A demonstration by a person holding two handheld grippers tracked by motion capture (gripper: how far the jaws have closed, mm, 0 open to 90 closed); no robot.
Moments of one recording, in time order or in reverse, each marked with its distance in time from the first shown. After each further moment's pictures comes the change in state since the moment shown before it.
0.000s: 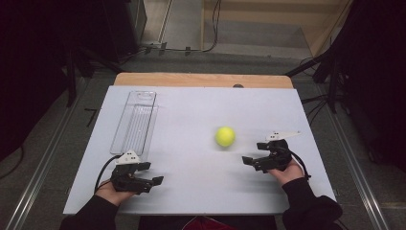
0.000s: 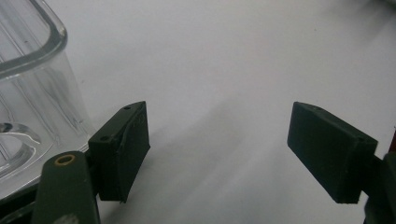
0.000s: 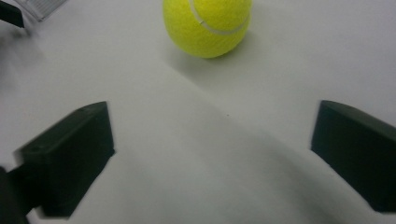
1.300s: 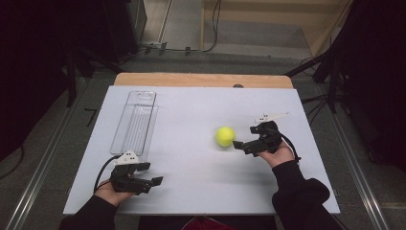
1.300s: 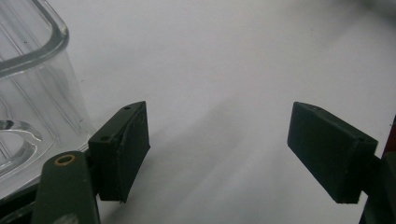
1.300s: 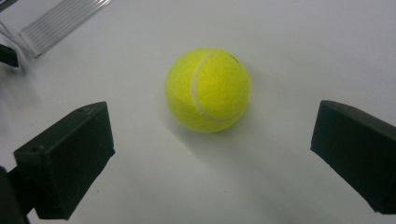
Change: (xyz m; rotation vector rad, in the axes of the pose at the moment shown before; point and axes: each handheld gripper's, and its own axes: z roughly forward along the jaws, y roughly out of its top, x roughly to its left) left arm 0.001 -0.001 -0.001 -0.006 -0.010 0.004; right arm 0.007 0.056 0.011 -0.014 -0.034 -0.042
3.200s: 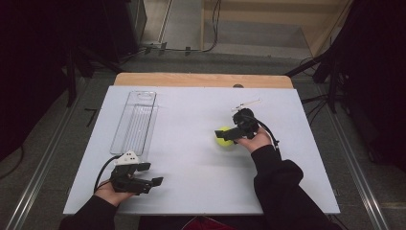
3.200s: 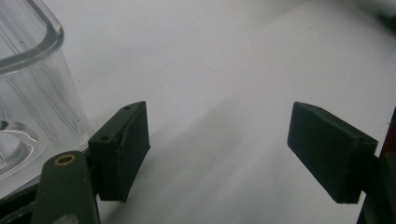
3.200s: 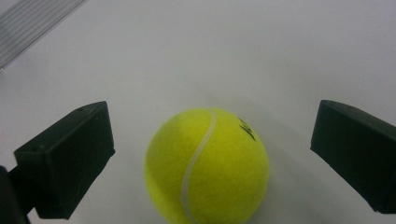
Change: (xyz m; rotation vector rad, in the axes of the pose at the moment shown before) left arm -0.001 0.000 0.000 0.005 -0.004 0.000; right arm 0.001 0.042 0.064 0.082 -0.021 -0.010
